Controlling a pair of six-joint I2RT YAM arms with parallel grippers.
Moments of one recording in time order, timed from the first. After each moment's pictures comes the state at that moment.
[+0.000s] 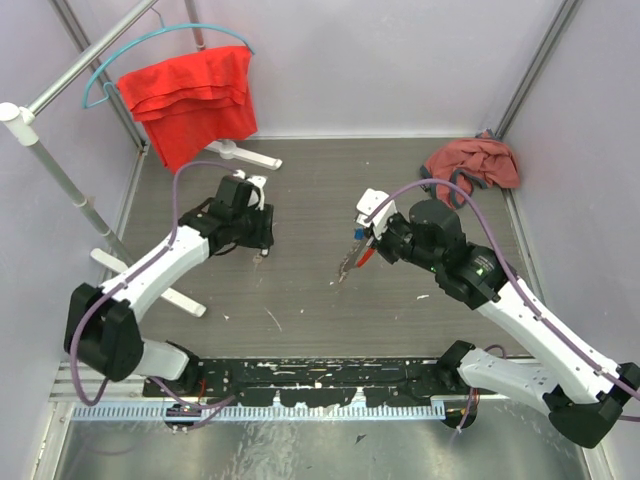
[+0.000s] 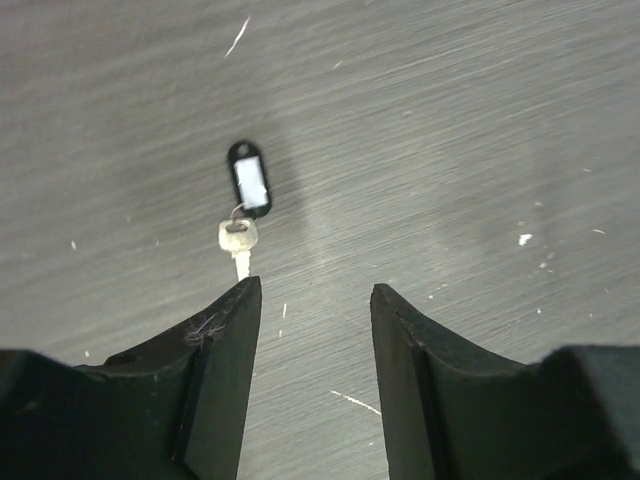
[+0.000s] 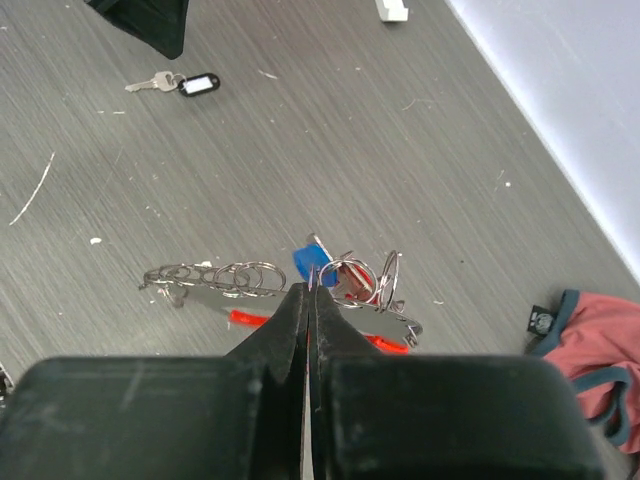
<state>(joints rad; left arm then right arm) -0.53 1.37 1.06 -0.51 0.01 -0.22 0.73 0.93 1.09 -0.55 -0.05 -0.38</state>
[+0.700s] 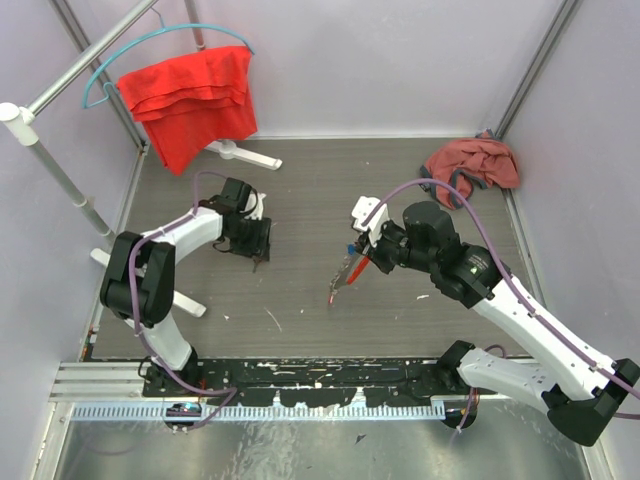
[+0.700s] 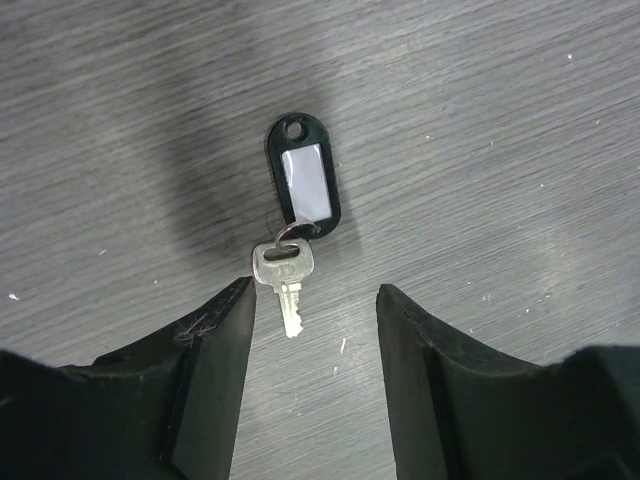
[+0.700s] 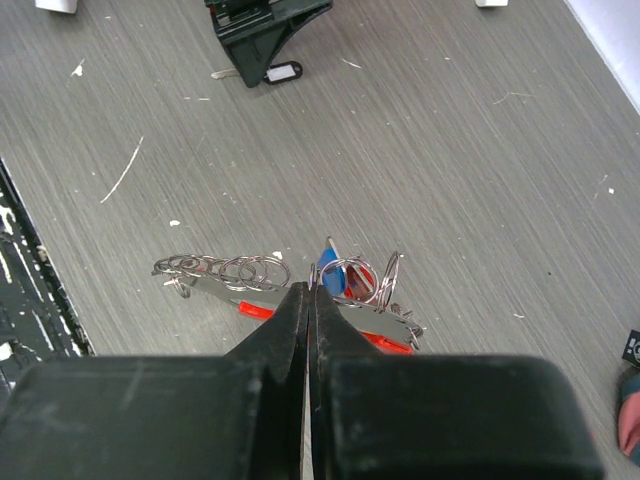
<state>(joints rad) -0.34 1.73 1.09 -0.54 0.21 -0.15 0.73 0.95 1.05 -0.57 -0.20 -0.31</state>
